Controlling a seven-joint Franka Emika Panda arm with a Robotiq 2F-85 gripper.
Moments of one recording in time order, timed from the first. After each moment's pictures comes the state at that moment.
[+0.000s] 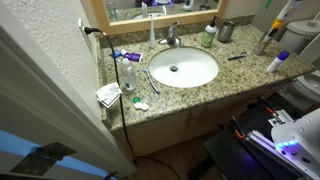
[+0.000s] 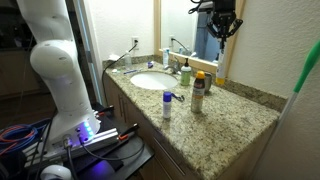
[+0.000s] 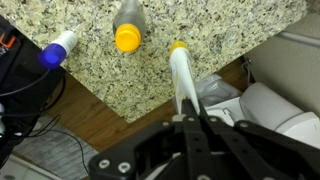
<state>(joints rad) -0.31 0.04 -0.30 -1.79 -0.28 1.87 1.87</state>
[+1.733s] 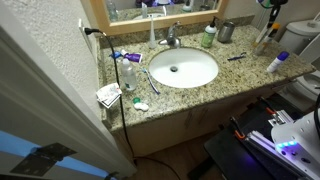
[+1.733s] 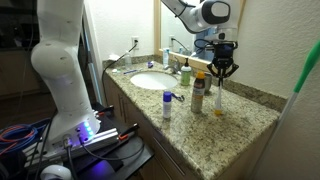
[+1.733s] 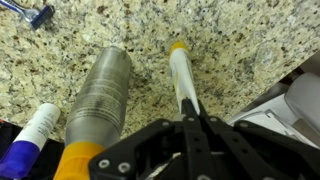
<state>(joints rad) -0.29 0.32 -0.35 -1.83 -0.18 2.10 2.14</state>
